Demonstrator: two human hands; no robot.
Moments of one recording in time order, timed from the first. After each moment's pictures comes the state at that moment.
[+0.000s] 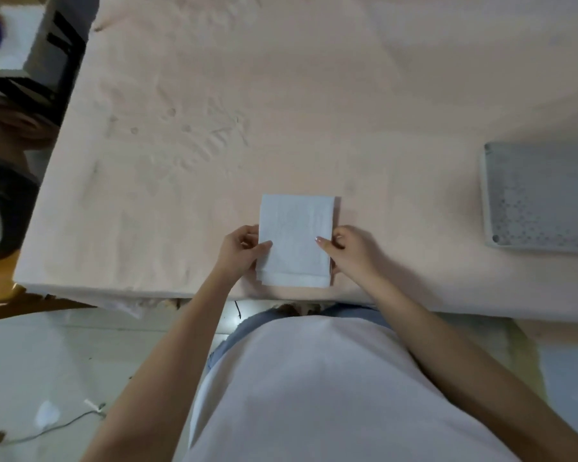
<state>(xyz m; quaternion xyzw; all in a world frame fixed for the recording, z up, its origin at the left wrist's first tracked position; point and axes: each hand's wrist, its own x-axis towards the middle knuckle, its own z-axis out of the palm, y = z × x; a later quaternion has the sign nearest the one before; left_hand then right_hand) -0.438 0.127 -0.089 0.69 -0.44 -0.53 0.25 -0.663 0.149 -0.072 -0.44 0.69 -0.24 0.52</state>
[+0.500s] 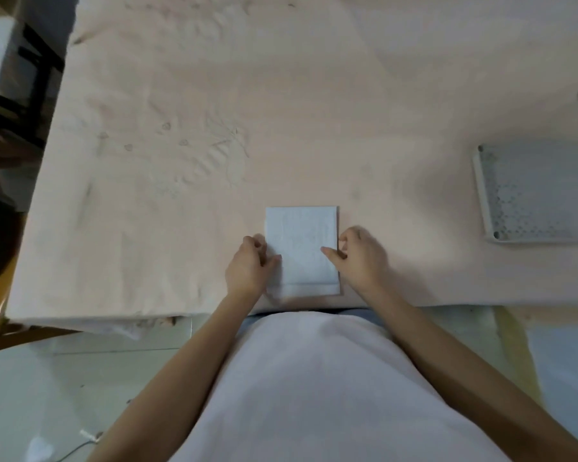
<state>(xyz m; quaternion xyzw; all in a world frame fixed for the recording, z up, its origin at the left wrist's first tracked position) -0.432 0.128 -0.086 0.72 -0.59 -0.36 0.11 -0.642 0.148 -0.079 -0.60 0.77 -0.14 0.19</state>
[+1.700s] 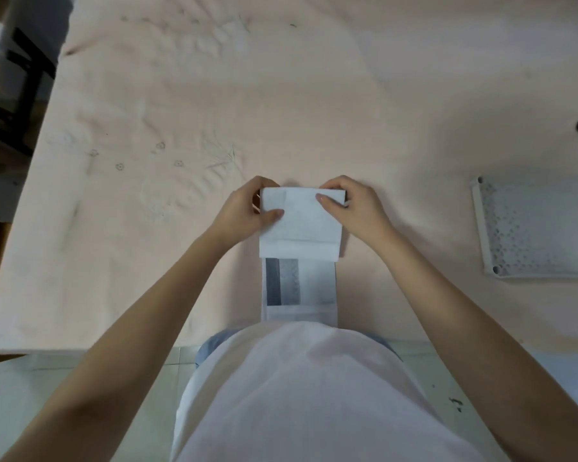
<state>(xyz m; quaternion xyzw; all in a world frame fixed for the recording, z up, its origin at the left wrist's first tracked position) -0.435 -0.009 -0.029 0.52 -0.67 -0.48 0.23 -0.663 0.022 -0.023 -0.61 0.66 -0.28 0.35</state>
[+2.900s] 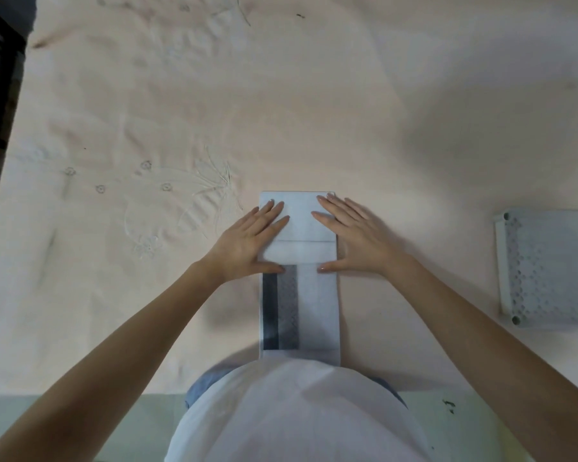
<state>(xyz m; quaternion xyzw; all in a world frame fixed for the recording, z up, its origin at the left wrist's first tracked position) -0.427 -0.053 -0.094 0.35 -0.91 -0.21 0.00 -0.699 -0.030 -0.085 -0.85 0.50 0.04 0.18</state>
